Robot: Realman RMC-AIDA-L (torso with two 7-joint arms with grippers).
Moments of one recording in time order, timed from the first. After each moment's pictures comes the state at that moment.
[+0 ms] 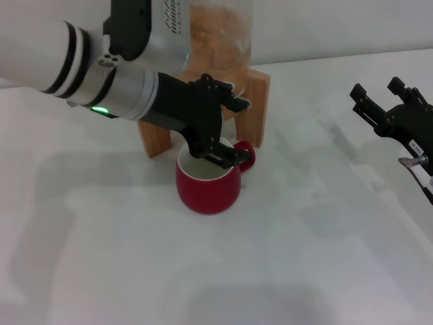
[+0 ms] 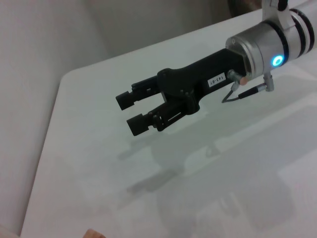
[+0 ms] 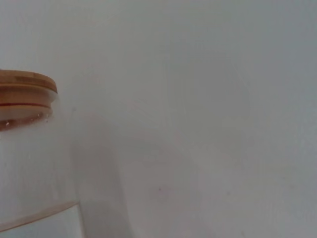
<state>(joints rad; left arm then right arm) -0.92 -2.08 1.39 1.03 -1.00 -1.32 1.51 0.32 2.02 -1.94 -0.26 0.32 -1.20 0.50</state>
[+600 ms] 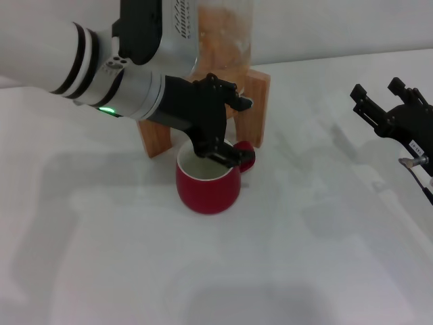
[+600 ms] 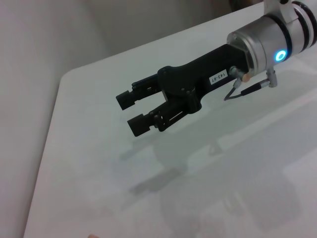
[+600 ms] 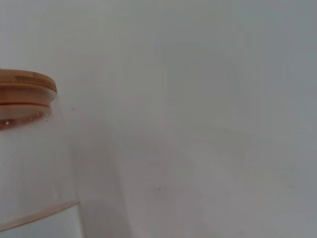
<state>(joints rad) -0.92 -2.08 1.42 1.03 -1.00 -1.29 1.50 0.32 2.02 -1.94 -0.26 0.32 -1.20 0.50</state>
